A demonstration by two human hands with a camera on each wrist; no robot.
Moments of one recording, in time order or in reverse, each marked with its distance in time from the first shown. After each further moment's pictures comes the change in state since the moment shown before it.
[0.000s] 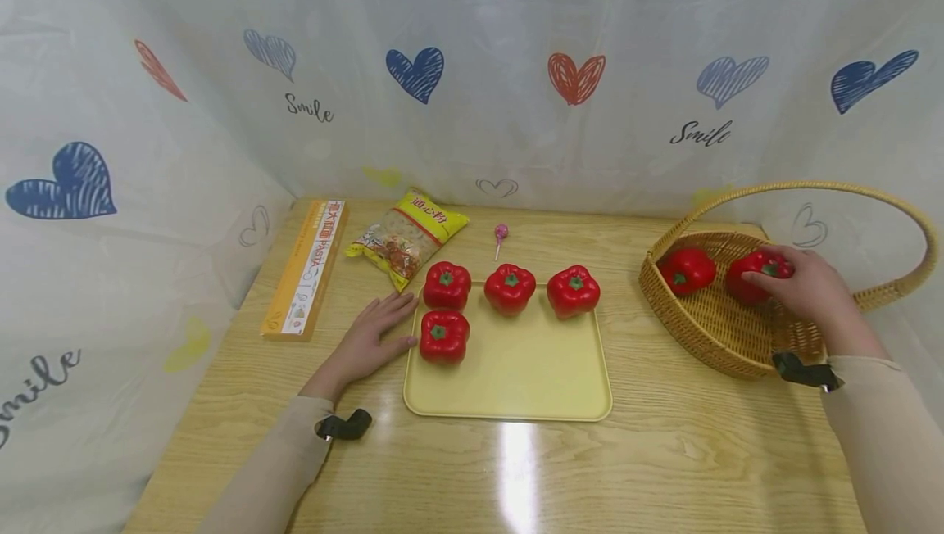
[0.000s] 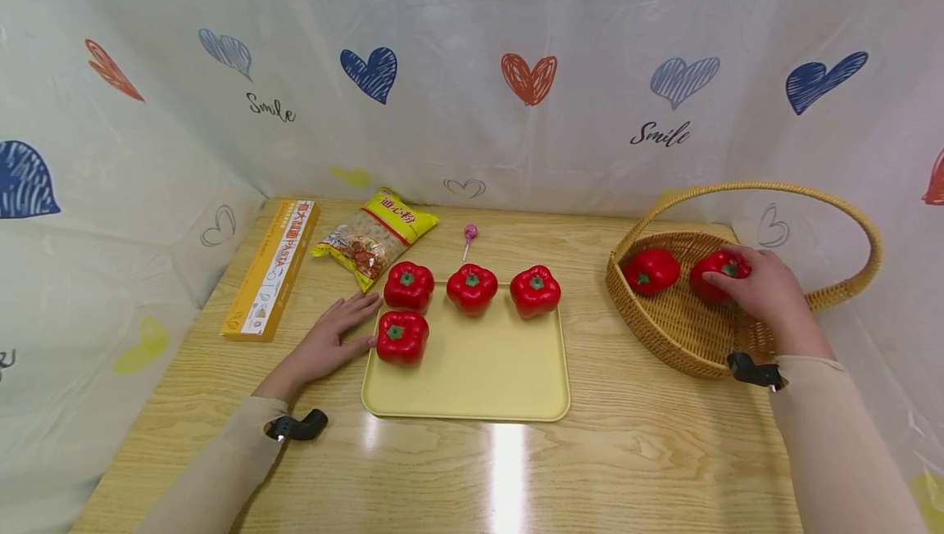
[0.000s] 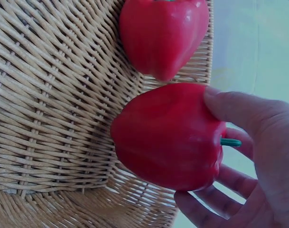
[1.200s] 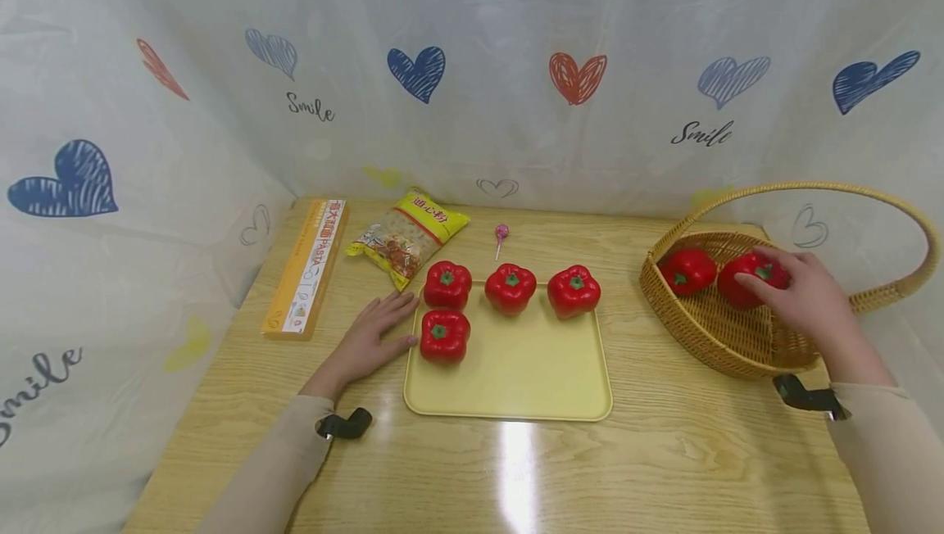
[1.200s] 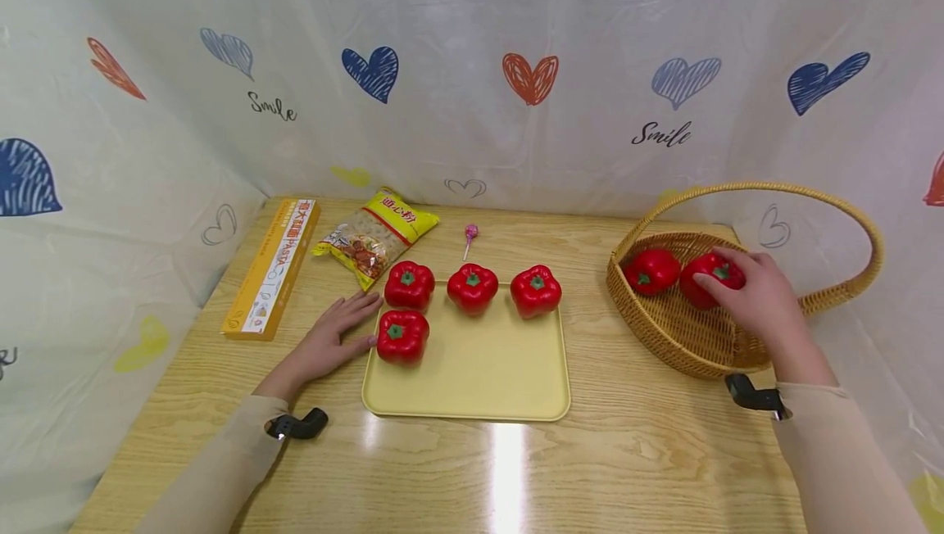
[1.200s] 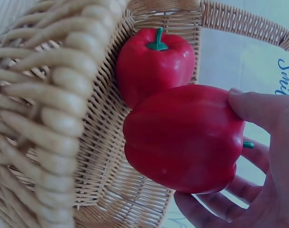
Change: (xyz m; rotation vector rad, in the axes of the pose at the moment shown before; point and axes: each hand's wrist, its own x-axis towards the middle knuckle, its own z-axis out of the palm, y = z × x) left_hand 0.000 -0.002 0.001 0.006 0.005 0.004; right_hand -0.025 -0.027 0.007 0.020 0.086 -0.050
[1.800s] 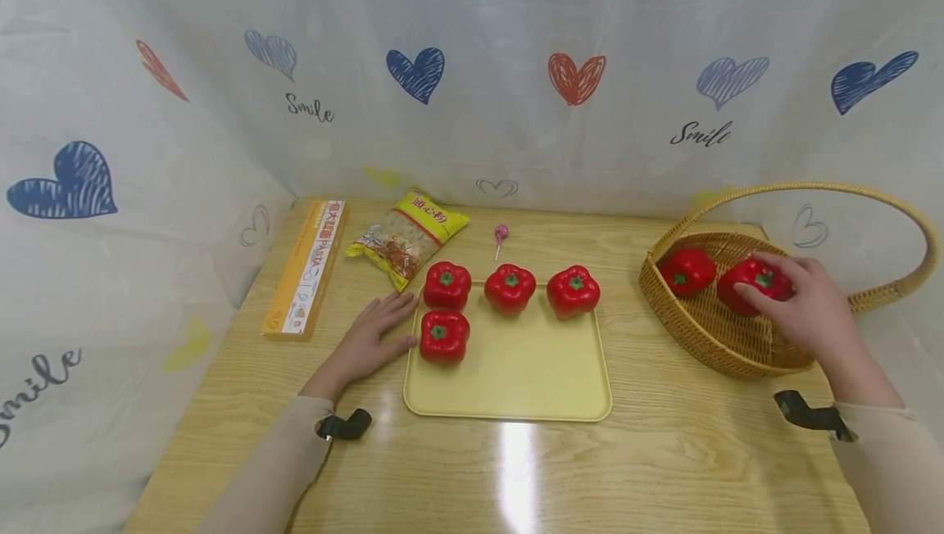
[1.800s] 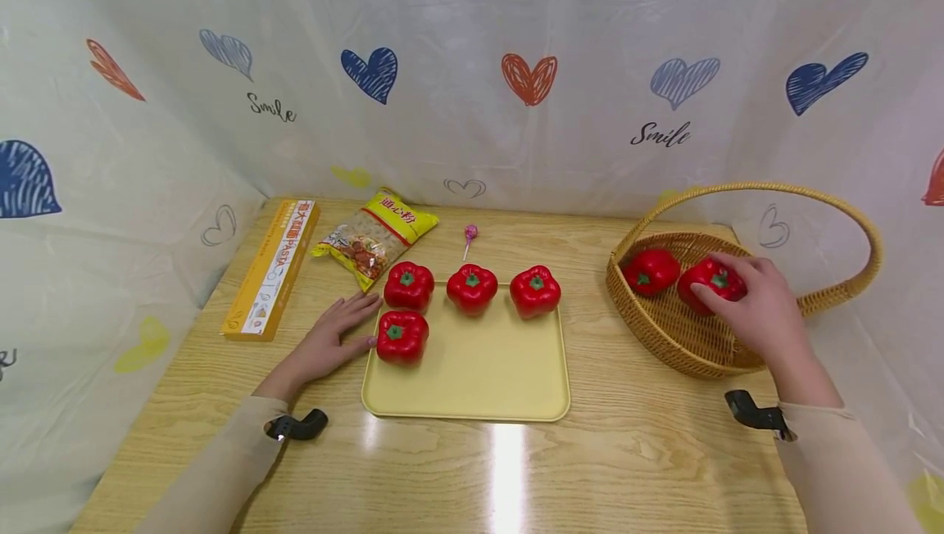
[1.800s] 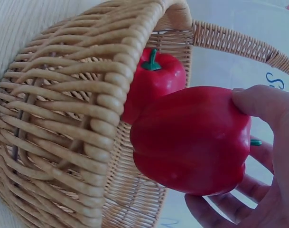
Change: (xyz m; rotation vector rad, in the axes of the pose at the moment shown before) left_hand 0.000 0.001 -0.001 0.000 -0.018 -0.021; right_hand -0.020 -0.009 0.004 0.008 0.075 -0.017
